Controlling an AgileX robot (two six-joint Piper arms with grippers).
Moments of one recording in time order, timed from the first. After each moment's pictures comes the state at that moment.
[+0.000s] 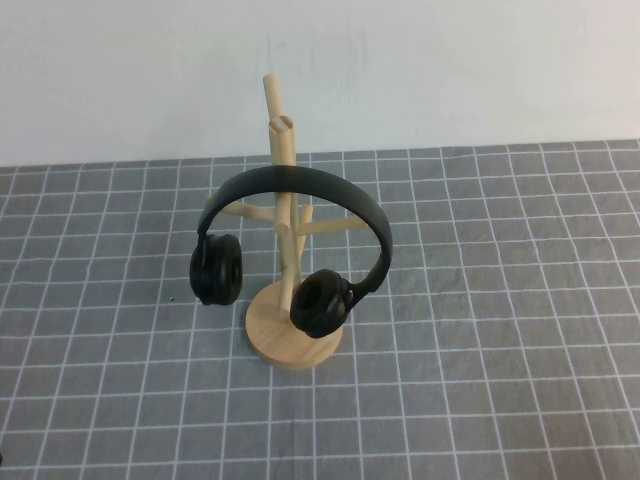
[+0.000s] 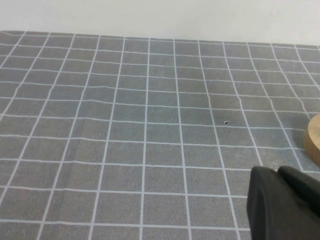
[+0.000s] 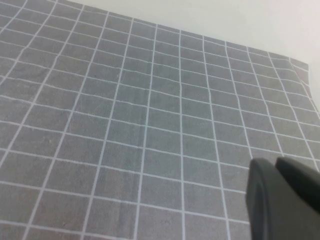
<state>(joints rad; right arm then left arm) 0.06 -0.01 0.03 -0.18 0.38 -0.06 -0.09 -0.02 0.02 0.07 0.37 -0.11</state>
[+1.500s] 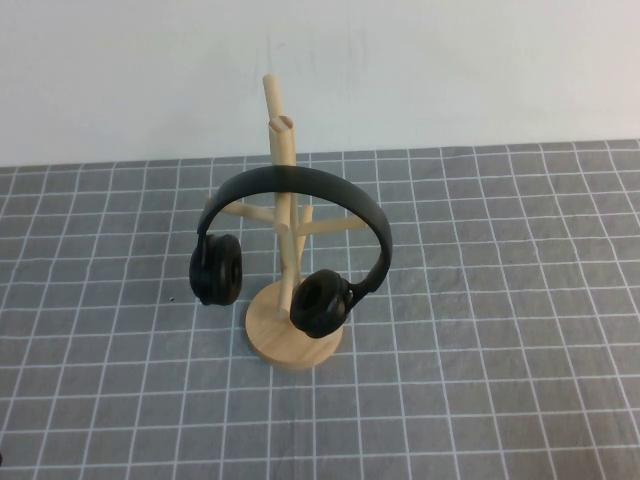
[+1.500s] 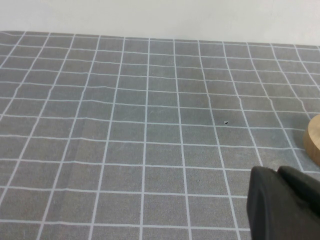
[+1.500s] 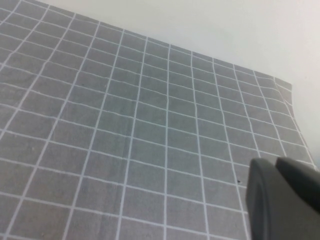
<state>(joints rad) 0.06 -0.01 0.03 -0.25 0.34 -0.05 -0.09 -0.02 0.02 0.07 0.37 -0.11</state>
